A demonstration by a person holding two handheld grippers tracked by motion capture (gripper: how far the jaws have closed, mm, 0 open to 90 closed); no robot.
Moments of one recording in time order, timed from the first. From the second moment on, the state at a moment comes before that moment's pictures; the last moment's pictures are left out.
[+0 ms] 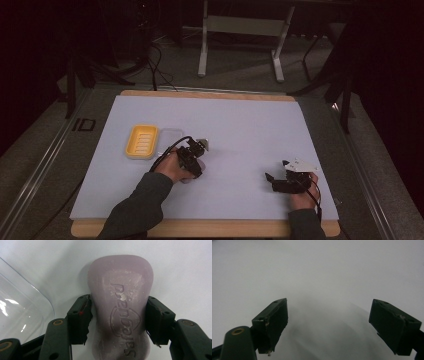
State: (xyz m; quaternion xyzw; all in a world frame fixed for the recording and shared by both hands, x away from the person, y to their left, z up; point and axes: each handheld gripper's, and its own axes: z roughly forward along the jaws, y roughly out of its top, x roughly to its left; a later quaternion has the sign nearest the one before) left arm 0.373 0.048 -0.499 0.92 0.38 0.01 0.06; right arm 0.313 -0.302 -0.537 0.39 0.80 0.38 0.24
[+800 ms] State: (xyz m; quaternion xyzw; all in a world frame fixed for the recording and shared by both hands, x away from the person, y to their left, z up) left arm 0.377 0.044 -0.498 0.94 0.35 0.01 0.04; right arm 0.313 -0.302 -0.537 0.39 0.80 0.38 0.24
